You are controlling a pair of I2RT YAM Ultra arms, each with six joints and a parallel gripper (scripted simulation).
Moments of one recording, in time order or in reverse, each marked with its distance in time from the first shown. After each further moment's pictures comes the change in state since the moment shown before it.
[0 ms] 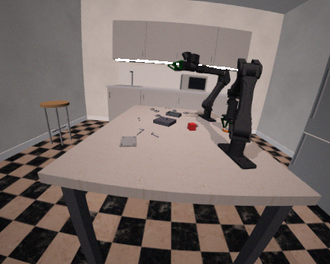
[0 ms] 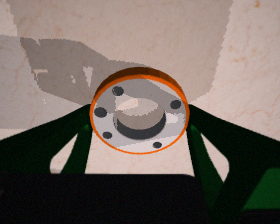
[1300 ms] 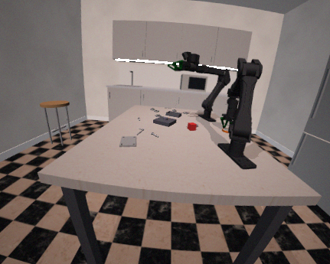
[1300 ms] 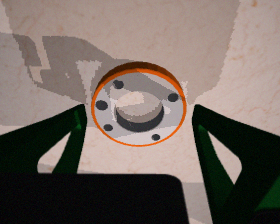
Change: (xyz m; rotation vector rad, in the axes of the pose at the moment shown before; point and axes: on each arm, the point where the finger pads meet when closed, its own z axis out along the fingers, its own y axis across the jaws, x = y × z) left arm 0.000 0.000 -0.003 0.002 0.002 -0.001; right arm 0.000 0.000 0.000 0.000 0.000 0.000
